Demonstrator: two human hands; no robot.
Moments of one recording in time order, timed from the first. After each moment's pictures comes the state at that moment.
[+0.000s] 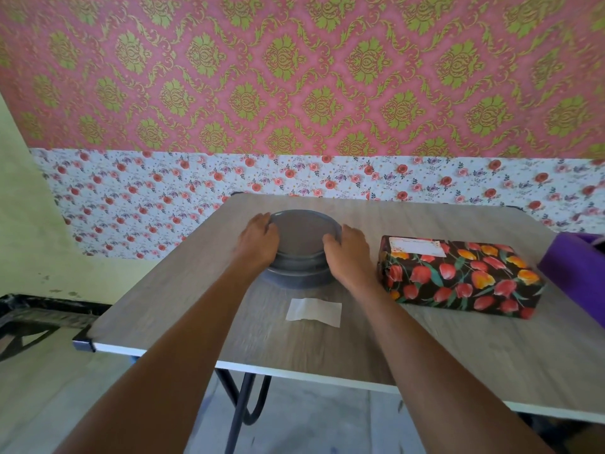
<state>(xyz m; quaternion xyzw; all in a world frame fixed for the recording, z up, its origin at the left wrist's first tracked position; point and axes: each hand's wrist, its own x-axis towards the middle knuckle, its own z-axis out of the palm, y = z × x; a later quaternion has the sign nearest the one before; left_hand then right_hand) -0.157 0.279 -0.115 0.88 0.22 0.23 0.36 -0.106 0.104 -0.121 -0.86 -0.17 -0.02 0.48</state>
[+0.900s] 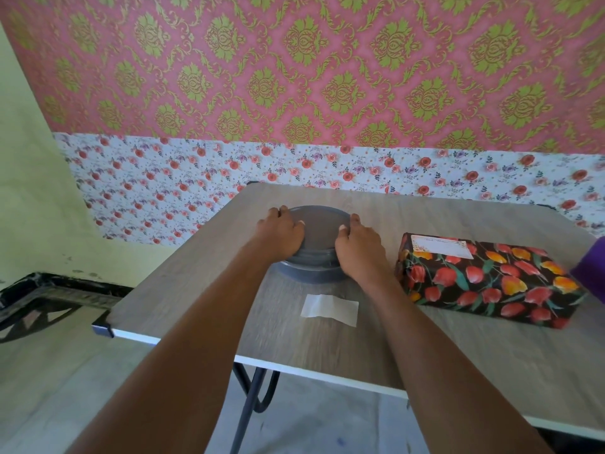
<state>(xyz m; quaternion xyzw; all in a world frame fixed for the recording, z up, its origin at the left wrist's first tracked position) -0.132 0.293 -0.116 0.96 0.20 0.09 0.19 -0.086 0.119 -0.131 -0.92 -0.19 -0.05 0.35</state>
